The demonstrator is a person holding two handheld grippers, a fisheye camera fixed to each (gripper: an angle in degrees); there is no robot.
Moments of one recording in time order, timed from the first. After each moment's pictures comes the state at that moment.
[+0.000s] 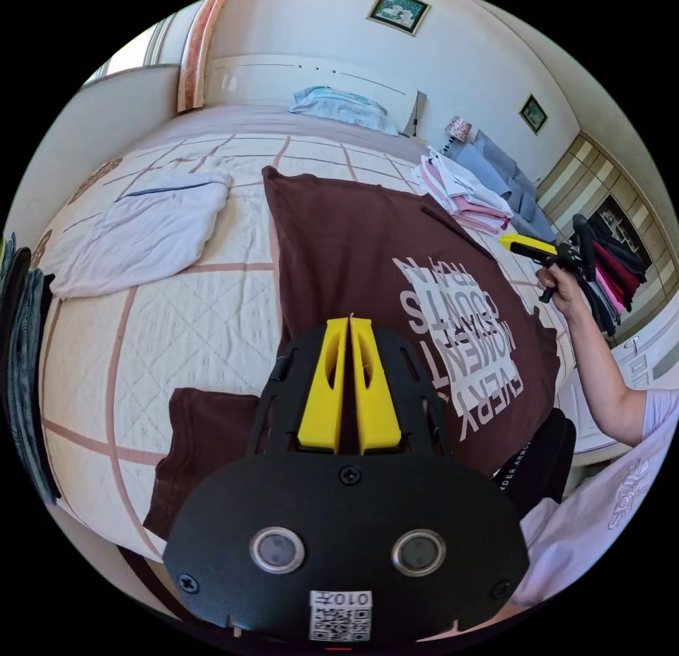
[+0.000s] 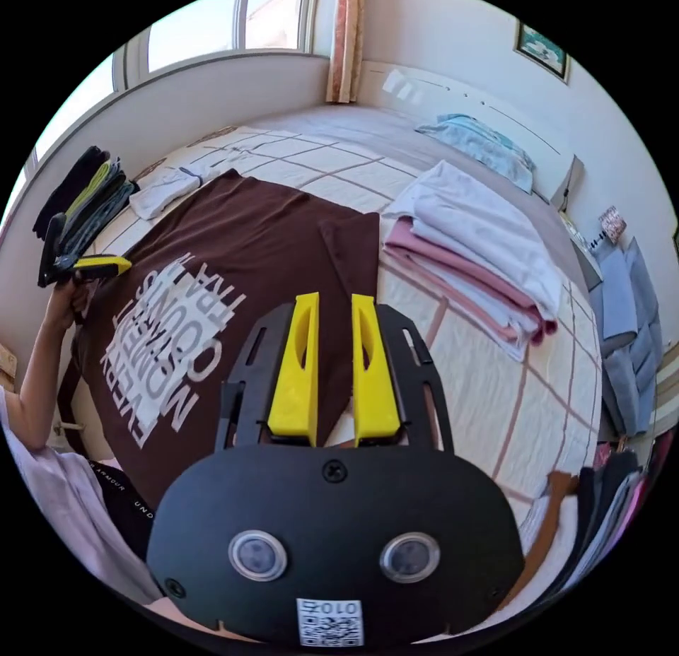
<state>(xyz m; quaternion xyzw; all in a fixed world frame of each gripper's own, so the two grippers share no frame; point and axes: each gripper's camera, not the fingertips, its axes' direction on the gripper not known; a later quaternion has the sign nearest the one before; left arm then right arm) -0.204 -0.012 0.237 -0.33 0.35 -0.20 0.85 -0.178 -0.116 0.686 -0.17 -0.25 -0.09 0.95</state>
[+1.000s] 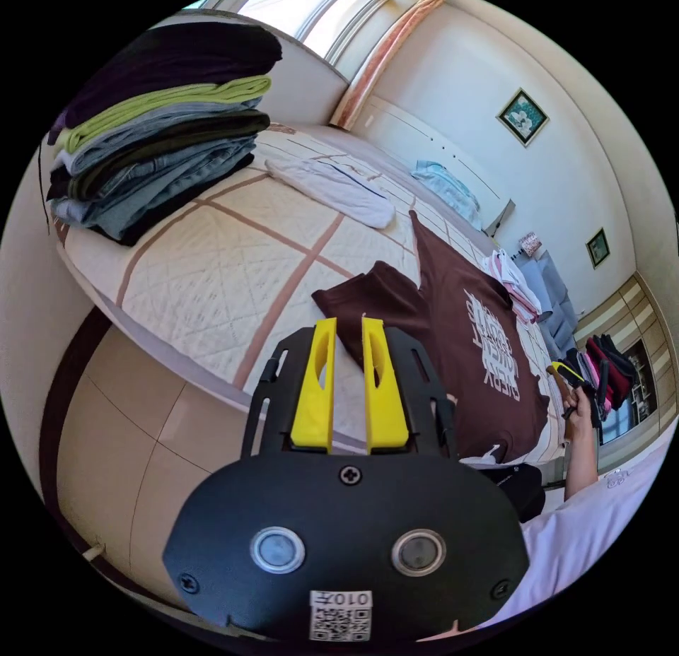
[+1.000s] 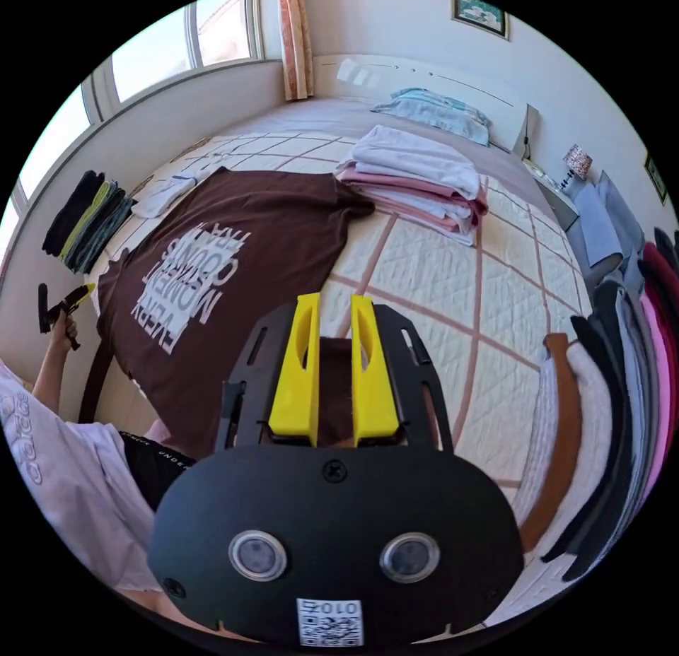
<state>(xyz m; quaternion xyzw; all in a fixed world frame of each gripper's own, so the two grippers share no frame) -0.363 0.153 0.058 -0.30 0.19 -0.43 0.83 -0.082 0.018 0.548 -0.20 -0.24 0.01 0.95</state>
